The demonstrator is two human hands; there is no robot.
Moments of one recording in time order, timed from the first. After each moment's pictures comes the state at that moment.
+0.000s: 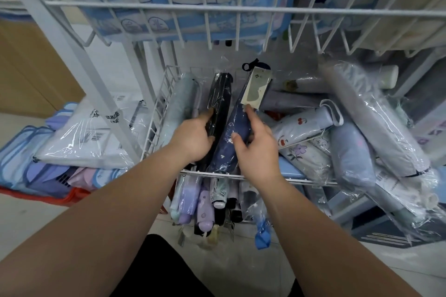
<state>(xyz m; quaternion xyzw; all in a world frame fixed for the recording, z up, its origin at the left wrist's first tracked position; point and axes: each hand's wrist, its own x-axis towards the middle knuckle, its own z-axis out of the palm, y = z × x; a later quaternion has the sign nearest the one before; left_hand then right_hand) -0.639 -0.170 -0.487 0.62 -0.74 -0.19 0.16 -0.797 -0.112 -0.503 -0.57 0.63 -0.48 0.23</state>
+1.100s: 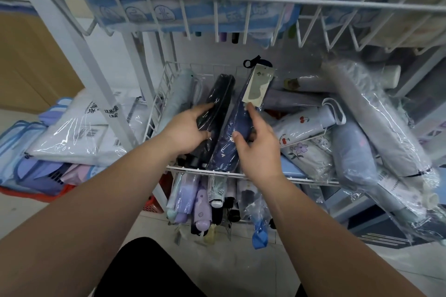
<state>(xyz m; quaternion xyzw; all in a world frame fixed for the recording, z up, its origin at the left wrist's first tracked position) -0.620 -0.179 -0.484 0.58 -0.73 -0.28 0.21 -0.799 -0.107 -0.500 -0.57 0.62 -0.48 0.23</state>
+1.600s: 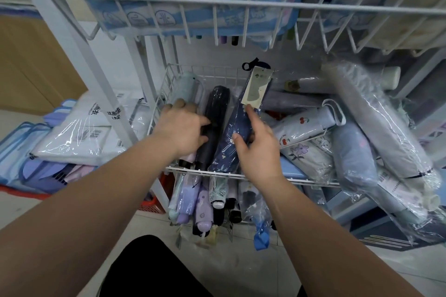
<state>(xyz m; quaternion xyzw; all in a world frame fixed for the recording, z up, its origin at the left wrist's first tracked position) -0.620 -0.167 -0.454 0.57 -0.82 0.09 -0.04 -0.799 -0.106 -0.497 -0.59 0.63 -0.45 0.21</state>
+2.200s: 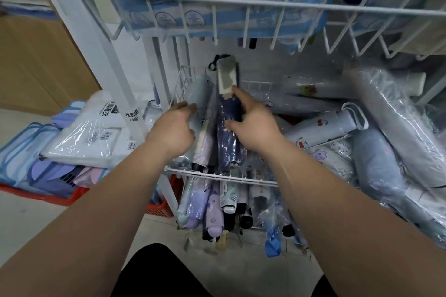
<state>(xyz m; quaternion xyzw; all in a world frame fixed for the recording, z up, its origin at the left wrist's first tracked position) -0.570 -0.171 -0.460 0.64 -0.74 -0.13 0.16 -0.769 -0.164 -0.453 -0.68 0.61 -0.32 0.26</state>
